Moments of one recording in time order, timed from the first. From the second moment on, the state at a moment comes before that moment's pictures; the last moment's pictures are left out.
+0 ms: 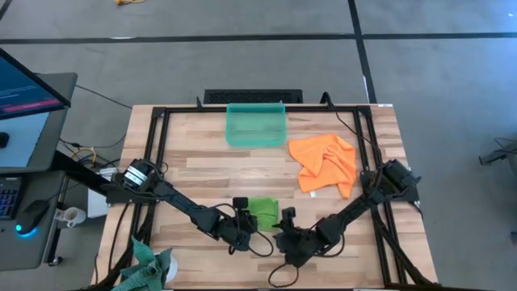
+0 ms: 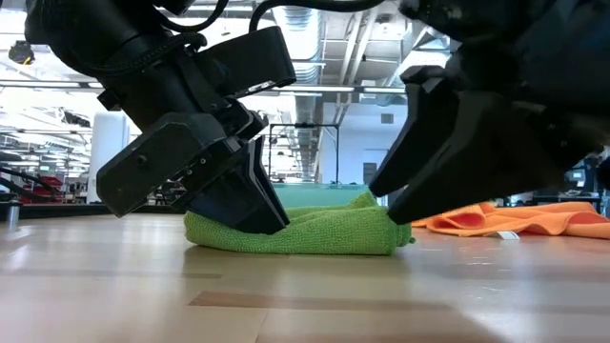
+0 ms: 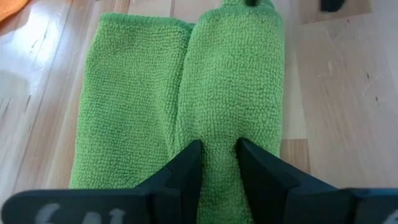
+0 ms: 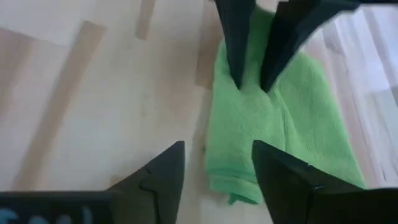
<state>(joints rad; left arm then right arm) -0.51 2.02 1.09 -0.17 -0.51 -0.32 0.64 1.97 1.10 -0.14 0.62 0.16</state>
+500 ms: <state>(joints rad) -0.51 2.02 1.09 -0.17 -0.53 -0.29 0.53 1.97 1.06 -0.13 0.44 0.31</state>
